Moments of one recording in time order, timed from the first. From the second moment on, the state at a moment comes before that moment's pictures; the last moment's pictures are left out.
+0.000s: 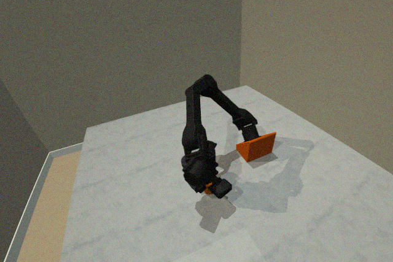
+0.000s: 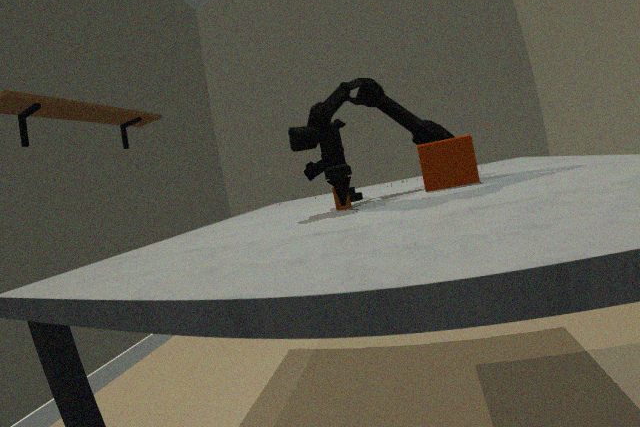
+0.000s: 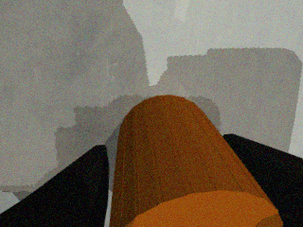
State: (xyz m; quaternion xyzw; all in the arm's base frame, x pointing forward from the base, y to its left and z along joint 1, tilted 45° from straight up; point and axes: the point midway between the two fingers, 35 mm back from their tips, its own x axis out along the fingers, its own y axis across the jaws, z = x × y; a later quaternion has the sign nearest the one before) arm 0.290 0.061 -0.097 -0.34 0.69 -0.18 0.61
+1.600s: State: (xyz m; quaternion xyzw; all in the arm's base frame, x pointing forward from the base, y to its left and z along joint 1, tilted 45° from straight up) arm 0.304 0.141 -0.020 -0.34 0.69 -0.18 0.61
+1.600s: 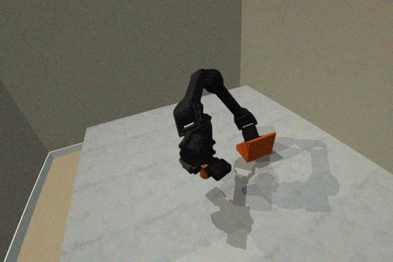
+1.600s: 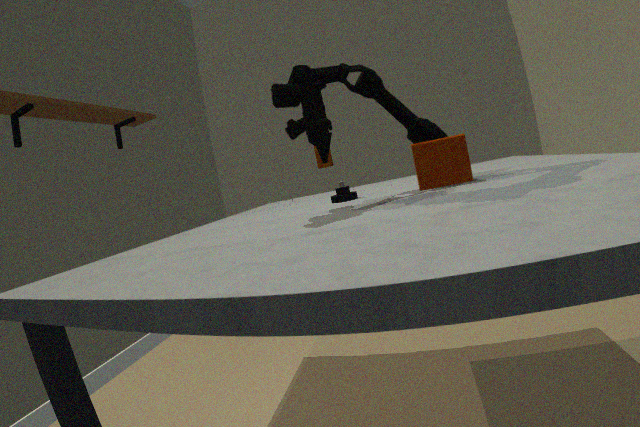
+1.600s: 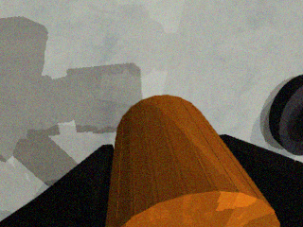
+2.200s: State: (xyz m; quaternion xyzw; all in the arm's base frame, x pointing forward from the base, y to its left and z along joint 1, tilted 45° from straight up) arm 0.310 0.142 0.009 -0.34 0.70 -0.18 0.61
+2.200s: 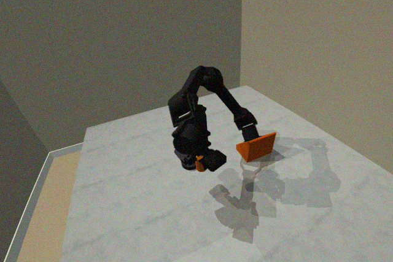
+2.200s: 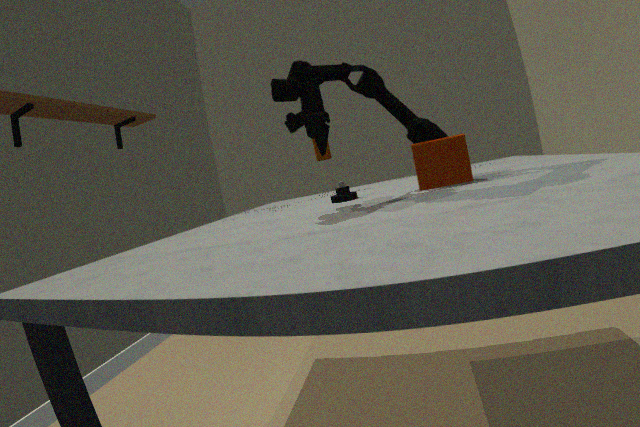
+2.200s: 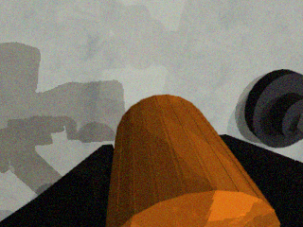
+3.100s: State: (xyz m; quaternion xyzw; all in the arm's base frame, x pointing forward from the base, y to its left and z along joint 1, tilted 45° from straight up) arm 0.318 0.064 0.051 -0.34 0.70 -0.18 0.61
